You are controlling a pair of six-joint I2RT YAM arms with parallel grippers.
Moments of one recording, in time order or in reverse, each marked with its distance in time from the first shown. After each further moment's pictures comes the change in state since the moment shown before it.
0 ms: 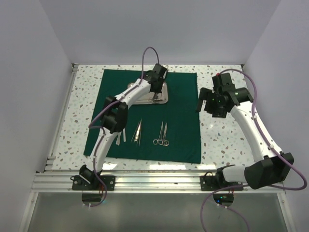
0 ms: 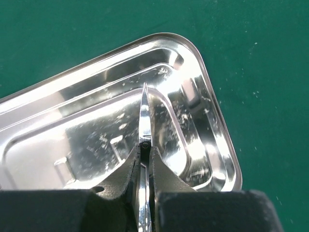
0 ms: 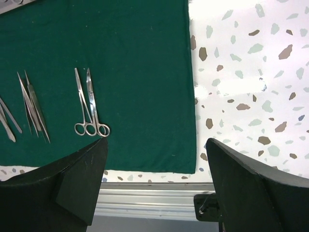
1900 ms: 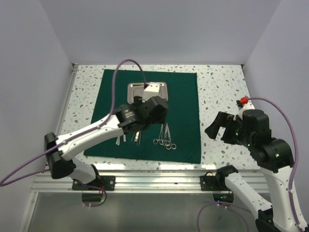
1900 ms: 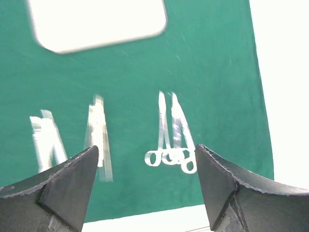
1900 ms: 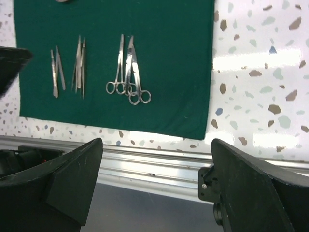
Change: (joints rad) left arm -0.491 -0.995 -0.776 -0.215 -0.414 -0.532; right arm 0.037 -0.619 -0.131 -0.171 -0.076 0.029
